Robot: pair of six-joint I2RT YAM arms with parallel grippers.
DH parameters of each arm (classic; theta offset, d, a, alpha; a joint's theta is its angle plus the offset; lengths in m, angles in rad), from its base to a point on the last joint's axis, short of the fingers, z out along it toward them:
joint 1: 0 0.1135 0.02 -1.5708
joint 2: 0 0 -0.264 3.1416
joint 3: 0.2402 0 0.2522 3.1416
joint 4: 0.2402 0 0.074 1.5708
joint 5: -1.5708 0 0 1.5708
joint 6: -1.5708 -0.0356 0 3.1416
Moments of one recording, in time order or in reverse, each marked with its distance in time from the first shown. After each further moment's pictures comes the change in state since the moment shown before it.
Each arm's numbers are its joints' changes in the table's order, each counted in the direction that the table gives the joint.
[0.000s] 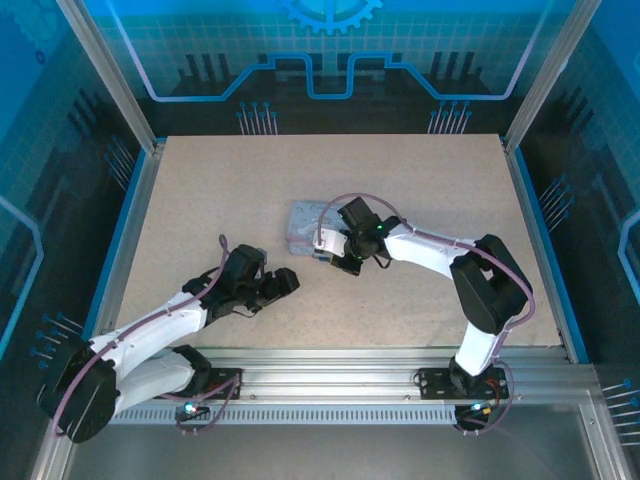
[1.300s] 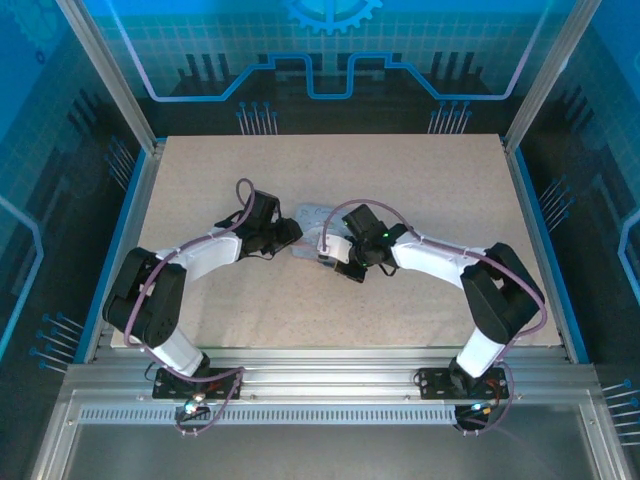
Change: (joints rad) left arm 0.192 0.575 0.422 -0.136 0.024 -0.139; right arm 0.014 -0.087 -0.092 -0.016 -0.009 -0.047
